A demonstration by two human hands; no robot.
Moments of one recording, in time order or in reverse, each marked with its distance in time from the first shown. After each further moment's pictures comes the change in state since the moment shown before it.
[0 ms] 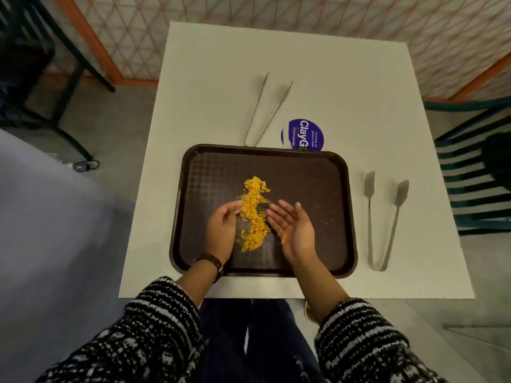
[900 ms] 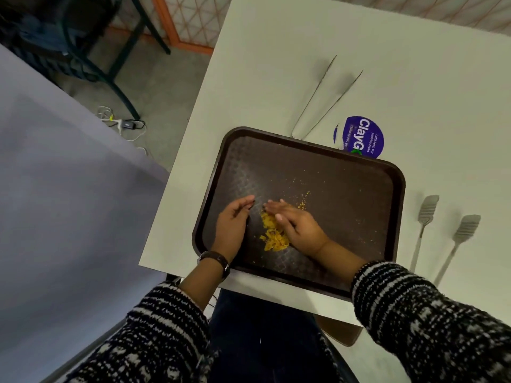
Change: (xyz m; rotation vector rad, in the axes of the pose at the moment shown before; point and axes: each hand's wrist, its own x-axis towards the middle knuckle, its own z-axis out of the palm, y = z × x) left_hand 0.009 -0.020 -0.026 -0.131 0.104 -0.145; right_hand 0.064 0.020 0.001 -1.398 -0.838 -0.595
